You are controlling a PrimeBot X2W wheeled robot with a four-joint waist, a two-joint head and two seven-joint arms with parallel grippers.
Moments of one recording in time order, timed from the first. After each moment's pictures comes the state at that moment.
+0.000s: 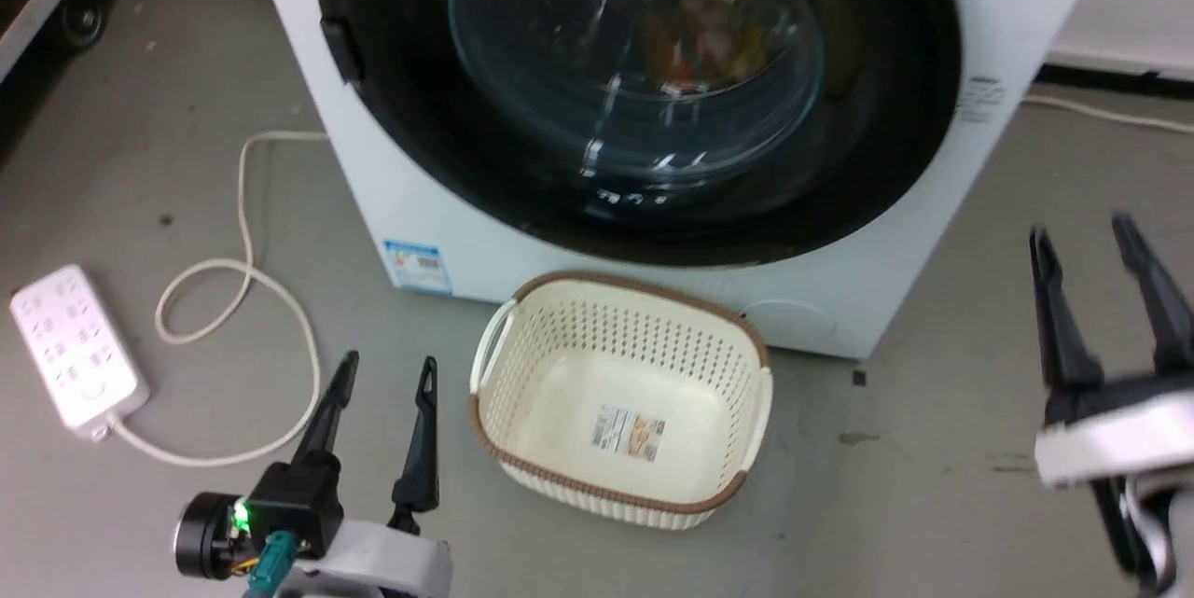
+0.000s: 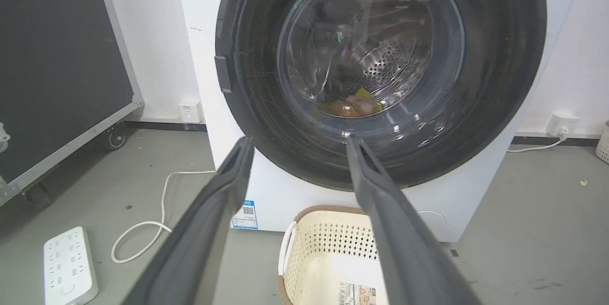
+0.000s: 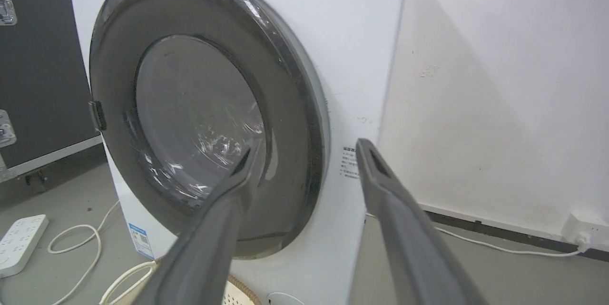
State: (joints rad) left arm -0.04 0.11 -0.12 0.05 -0.12 0.02 -0.26; right arm -0.24 -0.25 -0.05 0.13 0.20 0.13 -0.26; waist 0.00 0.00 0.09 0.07
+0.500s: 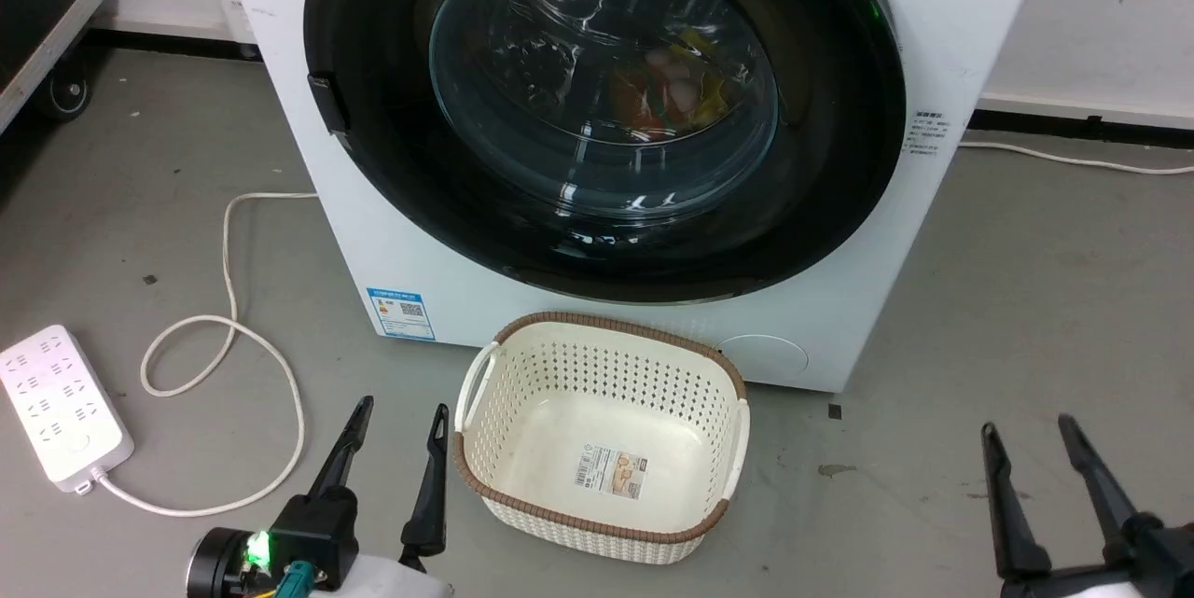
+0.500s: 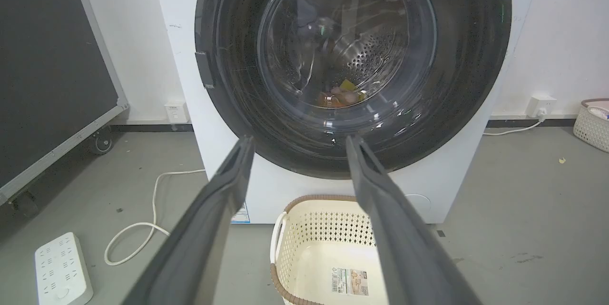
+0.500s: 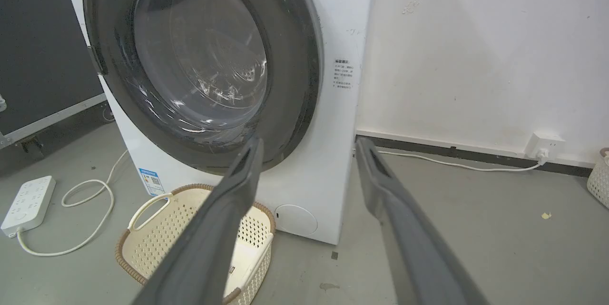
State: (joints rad) left arm 0.01 0.11 -0.13 0.10 -0.09 0.00 -0.26; right arm 0.10 -0.09 -0.11 0.01 0.08 0.13 -0.26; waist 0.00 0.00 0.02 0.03
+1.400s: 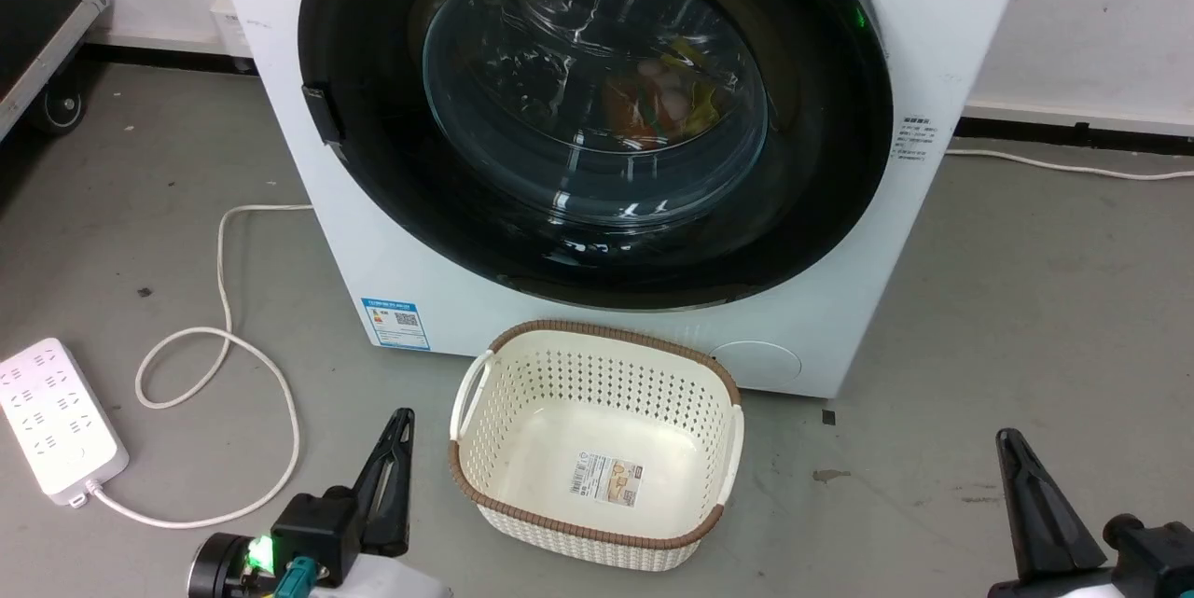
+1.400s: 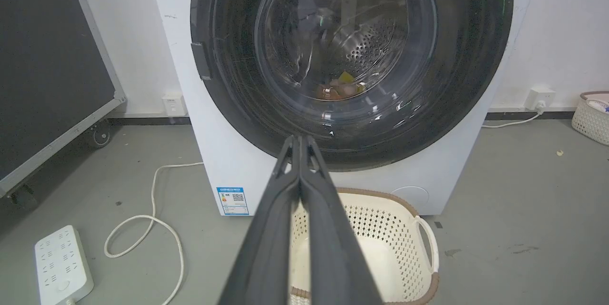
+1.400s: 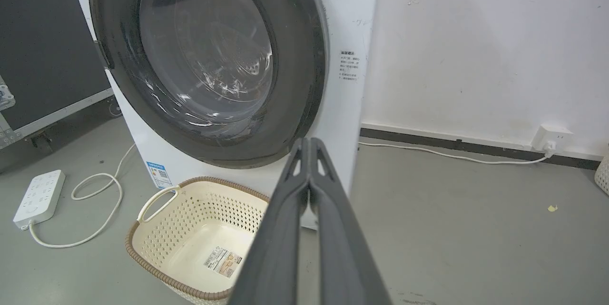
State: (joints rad) left arm 0.01 0.11 -0.12 0.12 -0.09 0.00 -0.23; right arm 0.12 -0.07 -0.11 0.02 0.06 0.13 -0.23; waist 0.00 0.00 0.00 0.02
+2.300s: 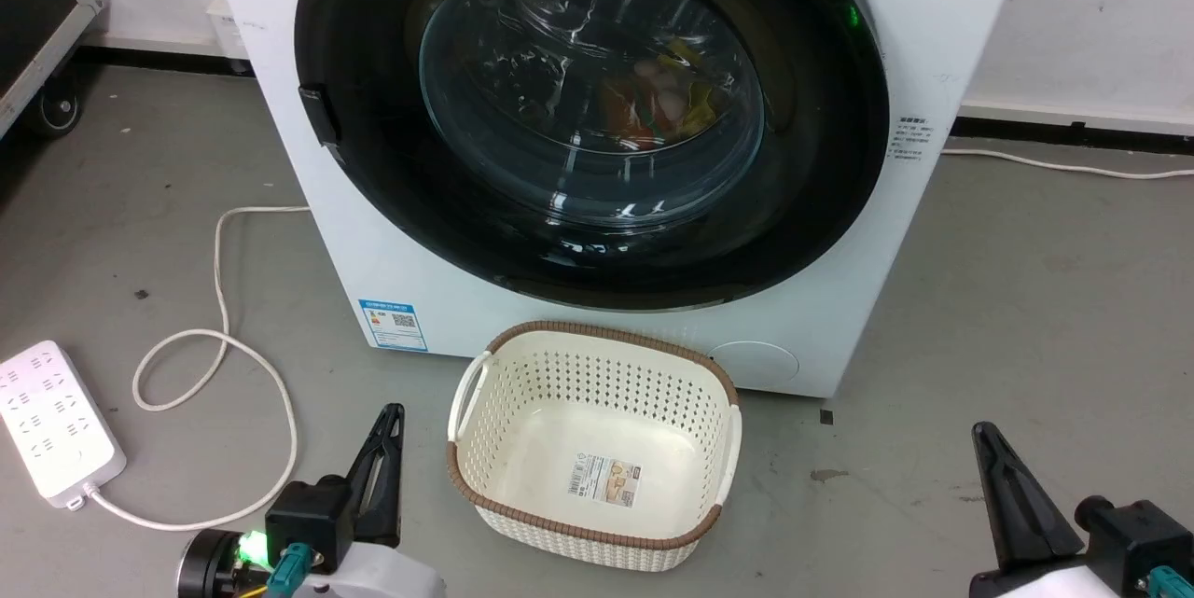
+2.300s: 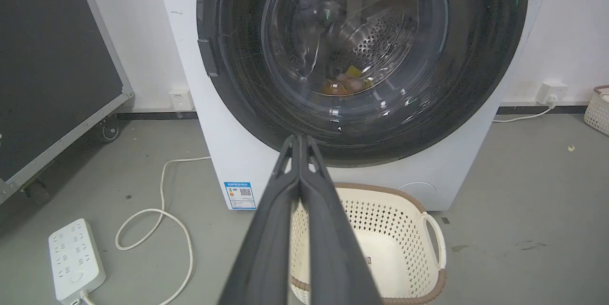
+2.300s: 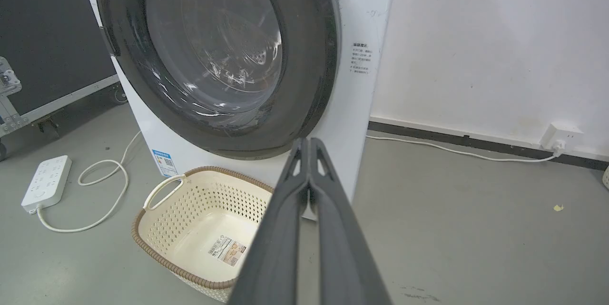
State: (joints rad) left arm 0.01 0.10 -0.09 0.09 -0.06 0.00 -0.17; right arm 0.10 -0.07 -0.08 0.01 0.04 0.13 -0.17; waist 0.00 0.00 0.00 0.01
